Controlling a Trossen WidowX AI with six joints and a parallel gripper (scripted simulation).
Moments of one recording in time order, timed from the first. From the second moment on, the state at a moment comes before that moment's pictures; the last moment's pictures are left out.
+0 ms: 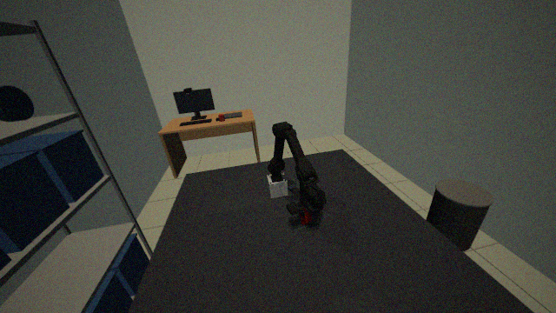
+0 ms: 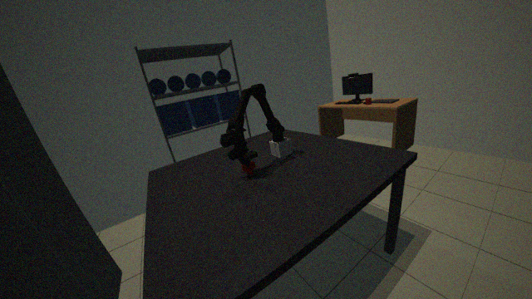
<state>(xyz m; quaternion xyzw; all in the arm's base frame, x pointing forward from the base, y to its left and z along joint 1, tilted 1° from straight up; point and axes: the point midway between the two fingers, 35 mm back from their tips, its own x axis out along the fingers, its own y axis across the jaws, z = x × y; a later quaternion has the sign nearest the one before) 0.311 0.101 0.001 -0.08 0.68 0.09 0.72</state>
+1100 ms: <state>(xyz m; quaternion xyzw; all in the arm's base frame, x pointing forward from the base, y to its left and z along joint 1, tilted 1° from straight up) 0.309 0.100 0.016 -0.08 0.69 0.09 0.72</state>
